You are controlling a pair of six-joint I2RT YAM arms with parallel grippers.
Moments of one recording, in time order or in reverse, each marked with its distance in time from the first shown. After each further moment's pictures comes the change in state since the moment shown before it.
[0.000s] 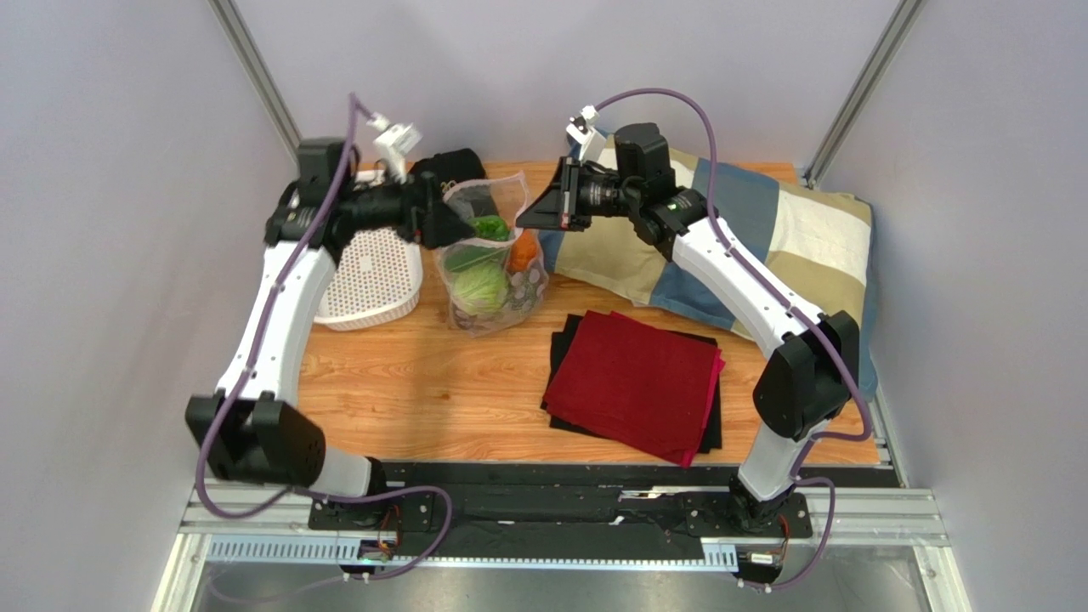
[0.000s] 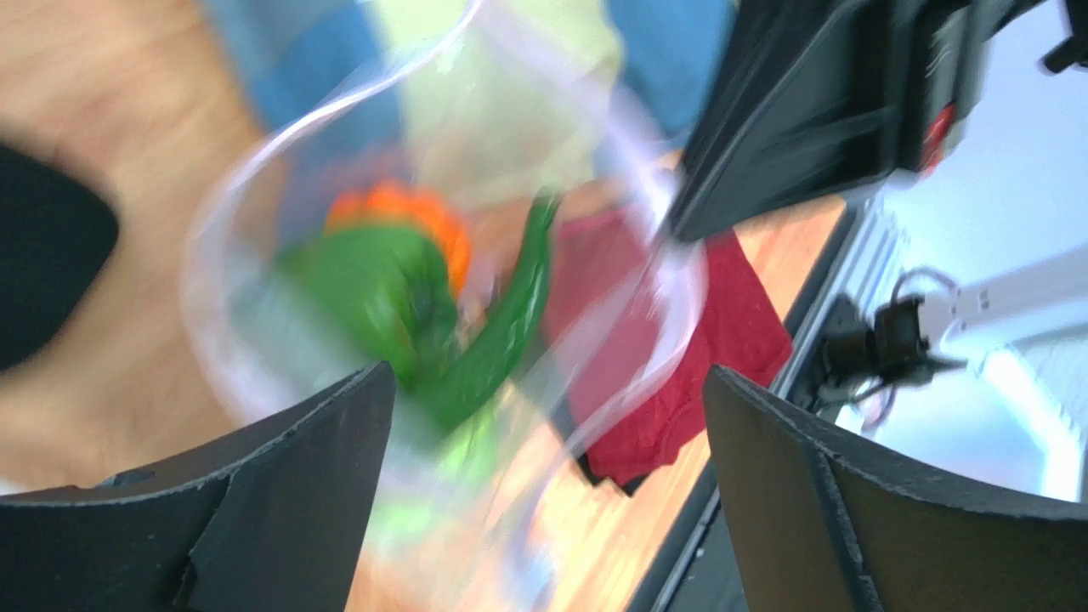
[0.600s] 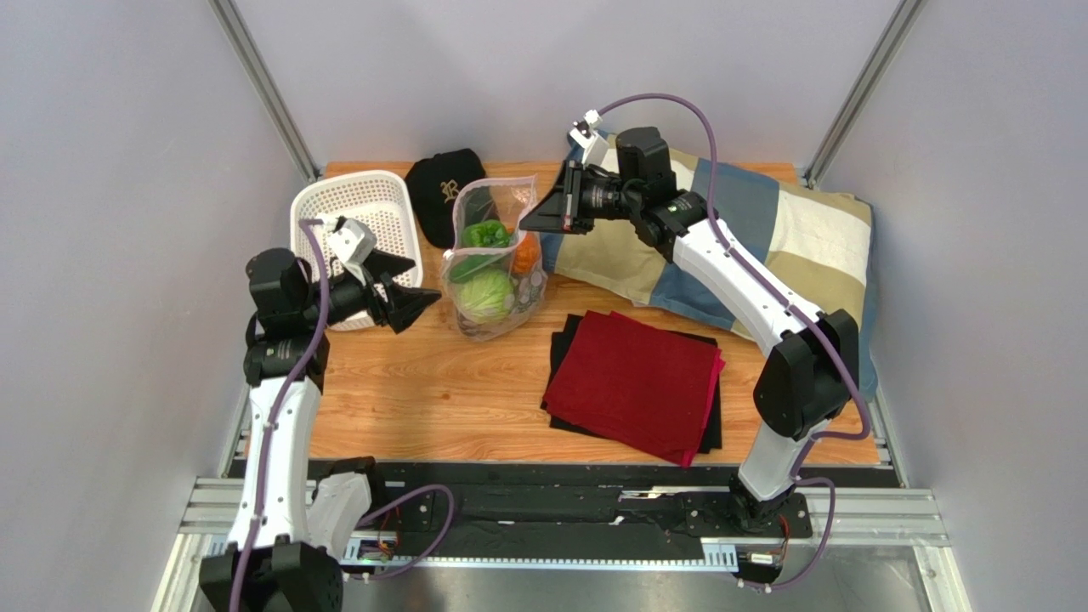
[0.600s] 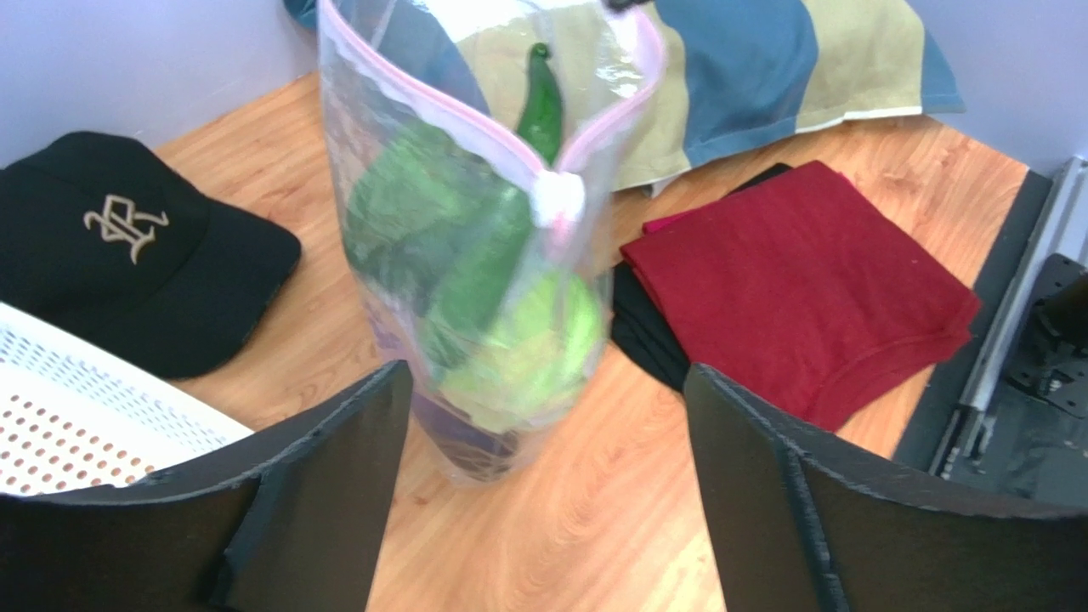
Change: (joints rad) left arm 0.288 -0.663 -0.806 0.488 0.151 0.120; right arm -0.014 0.000 -0.035 0.020 0.016 0.015
